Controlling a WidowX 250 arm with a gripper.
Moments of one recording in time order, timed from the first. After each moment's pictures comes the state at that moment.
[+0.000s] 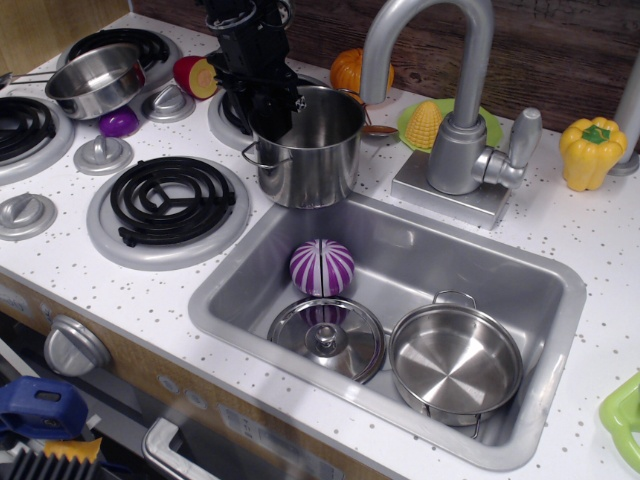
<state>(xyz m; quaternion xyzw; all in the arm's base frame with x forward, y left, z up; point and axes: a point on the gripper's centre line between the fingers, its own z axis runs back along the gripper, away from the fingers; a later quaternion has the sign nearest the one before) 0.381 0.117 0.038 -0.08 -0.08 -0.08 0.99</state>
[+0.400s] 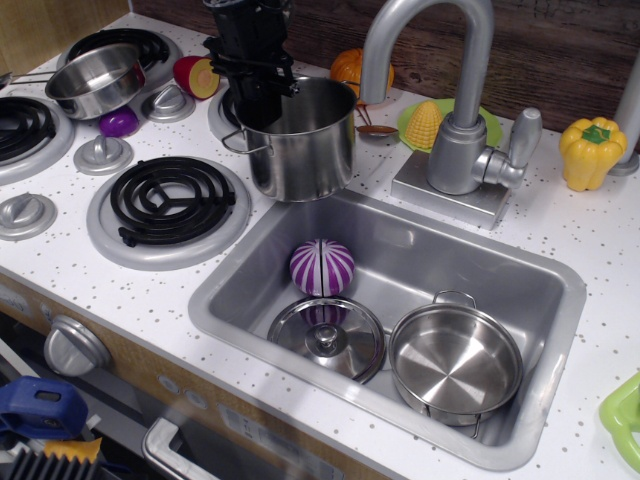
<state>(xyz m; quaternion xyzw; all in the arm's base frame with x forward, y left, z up) 0.372 0.128 0.049 -0.08 -0.04 -0.09 0.99</state>
